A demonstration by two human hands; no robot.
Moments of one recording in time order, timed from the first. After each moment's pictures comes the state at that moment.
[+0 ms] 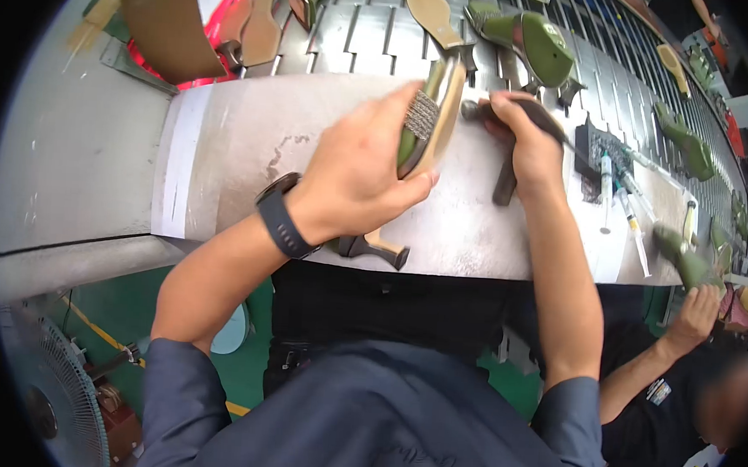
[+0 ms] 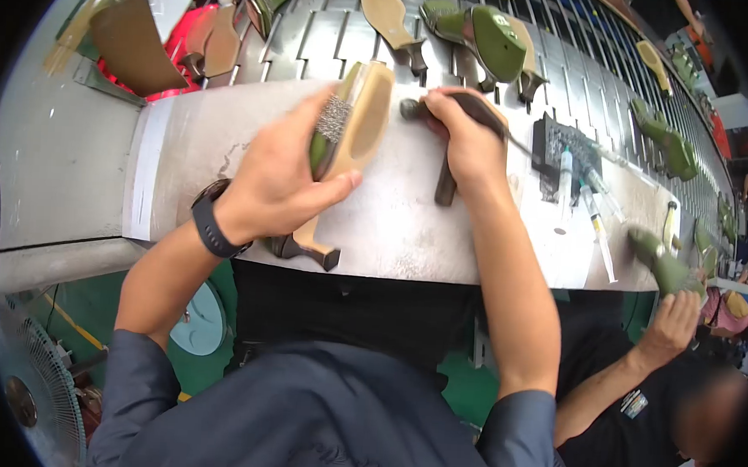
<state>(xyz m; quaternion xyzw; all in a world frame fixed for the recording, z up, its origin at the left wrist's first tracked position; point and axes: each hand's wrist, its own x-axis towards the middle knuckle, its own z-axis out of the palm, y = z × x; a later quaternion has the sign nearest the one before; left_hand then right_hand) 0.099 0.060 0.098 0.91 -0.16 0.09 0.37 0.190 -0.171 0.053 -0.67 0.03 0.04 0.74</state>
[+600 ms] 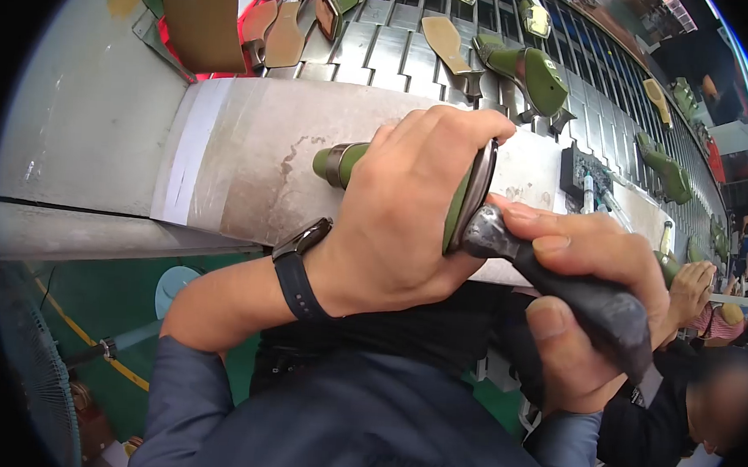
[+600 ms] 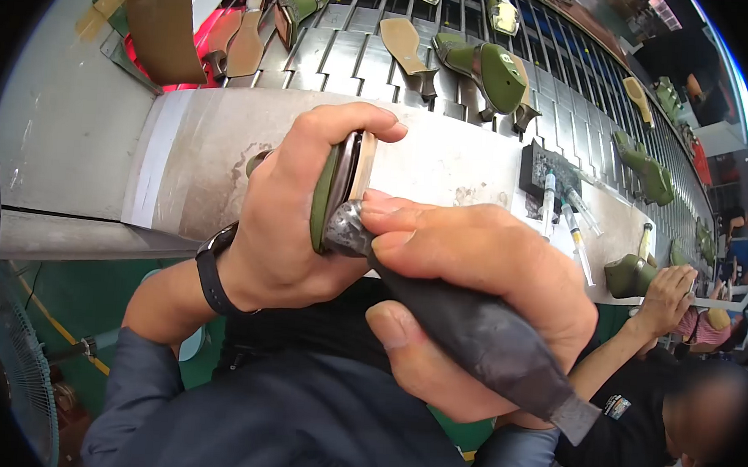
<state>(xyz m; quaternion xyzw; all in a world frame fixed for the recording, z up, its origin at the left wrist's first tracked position) 0.048 0.035 0.154 0.80 -0.23 0.25 0.49 0.043 -0.169 0.221 -0.73 -0.36 0.00 0.58</state>
